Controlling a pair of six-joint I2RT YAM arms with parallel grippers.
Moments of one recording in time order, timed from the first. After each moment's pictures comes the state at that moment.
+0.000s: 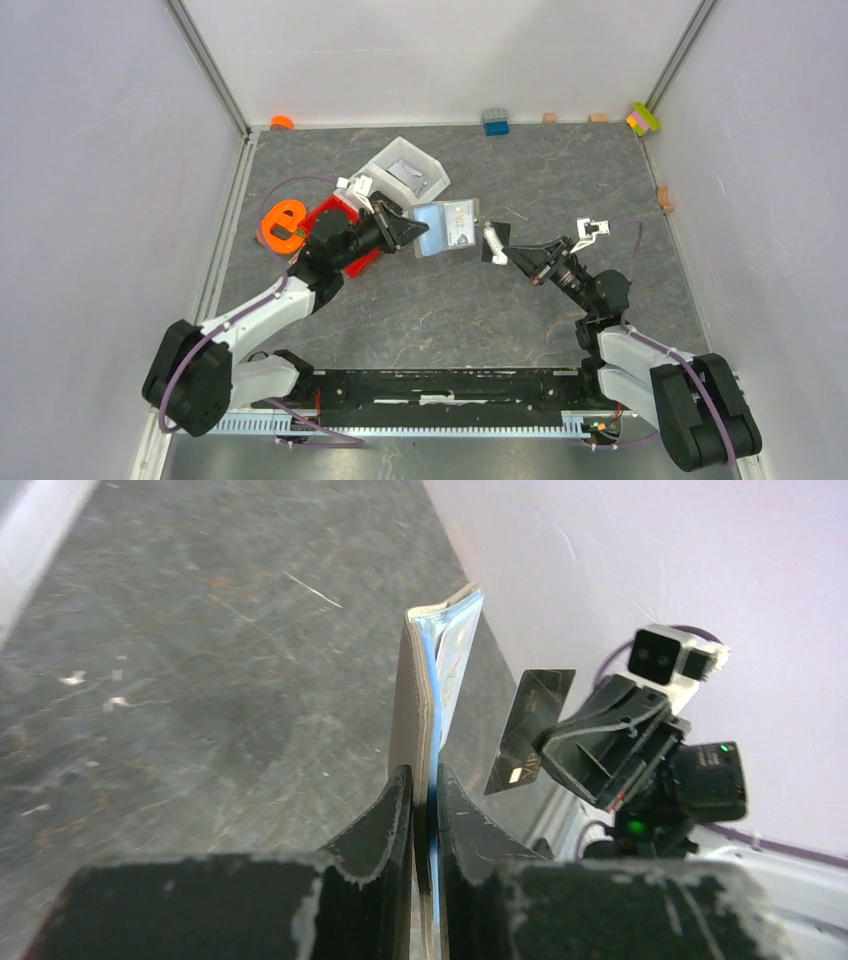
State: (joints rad) left arm -0.53 1.19 0.60 0.49 0.37 -0.82; right arm 0.22 1.03 0.06 1.19 -0.57 0.90
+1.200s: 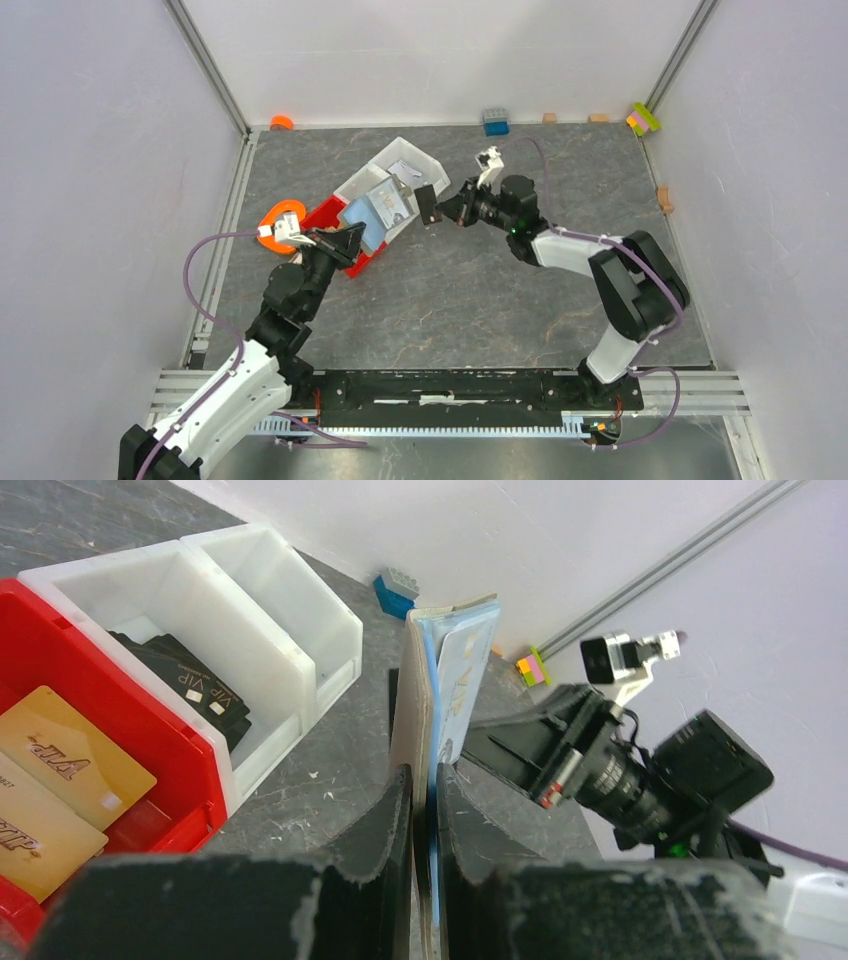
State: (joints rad) left arm -0.53 0.60 0.33 0.34 -0.23 -0.74; right arm 0.50 1.66 0.80 0.69 -0.43 0.58
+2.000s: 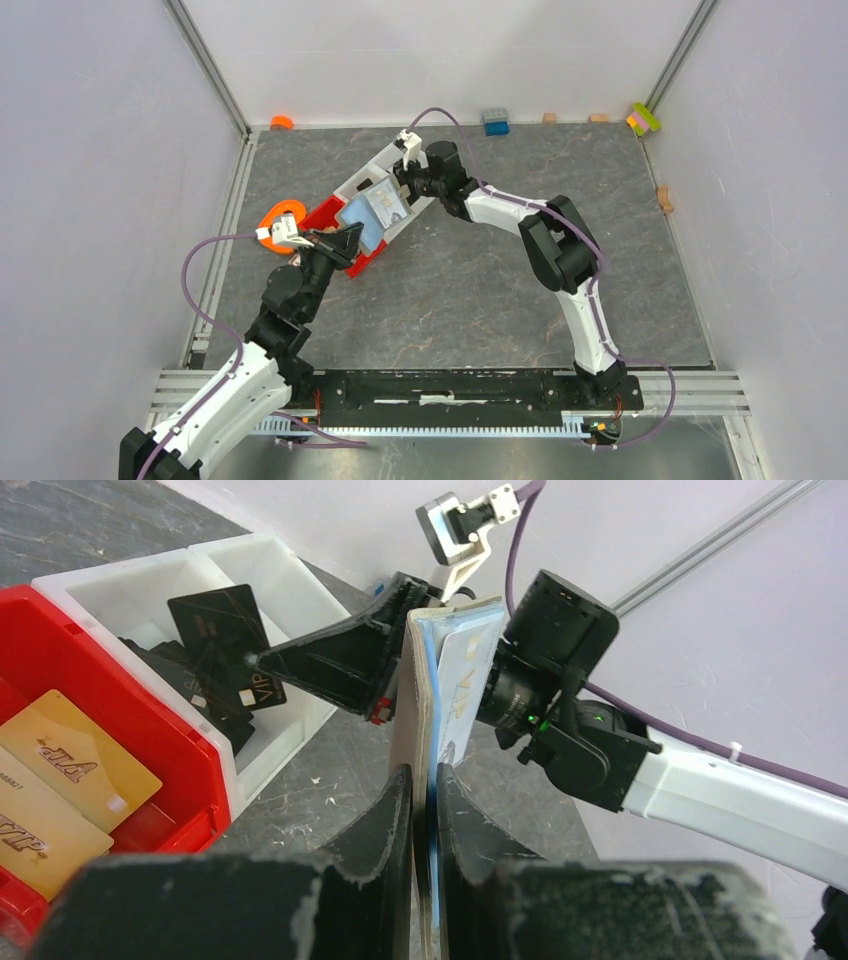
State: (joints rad) left arm -0.53 0.57 0.32 0.34 -0.26 -0.74; right arm 0.64 2.22 1.61 0.29 -0.53 0.25
